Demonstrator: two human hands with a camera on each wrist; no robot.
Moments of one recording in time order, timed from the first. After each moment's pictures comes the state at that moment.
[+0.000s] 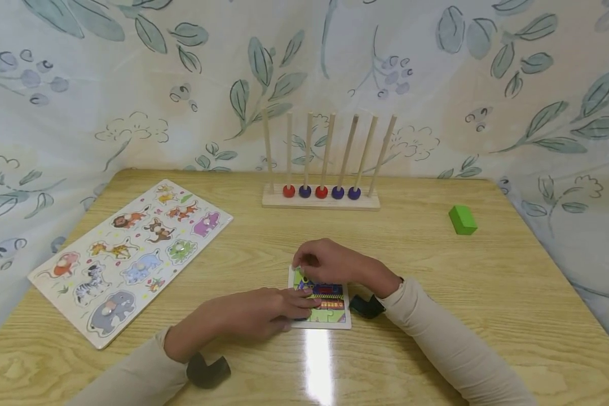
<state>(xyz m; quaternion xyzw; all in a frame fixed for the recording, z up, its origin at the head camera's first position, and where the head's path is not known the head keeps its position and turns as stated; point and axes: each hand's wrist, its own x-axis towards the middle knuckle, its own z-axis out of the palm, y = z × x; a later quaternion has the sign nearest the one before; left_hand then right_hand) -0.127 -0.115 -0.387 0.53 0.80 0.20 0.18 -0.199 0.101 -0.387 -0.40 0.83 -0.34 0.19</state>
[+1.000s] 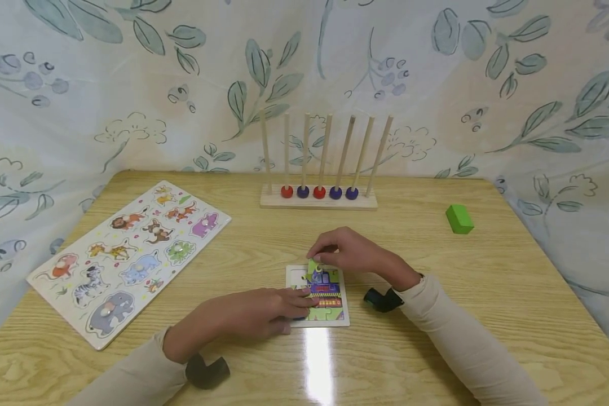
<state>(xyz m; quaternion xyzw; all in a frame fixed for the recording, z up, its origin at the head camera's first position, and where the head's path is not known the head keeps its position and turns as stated) -0.123 -0.114 -0.382 0.51 0.81 0.19 0.21 -0.205 0.133 -0.370 -0.39 0.83 -0.38 0.16</state>
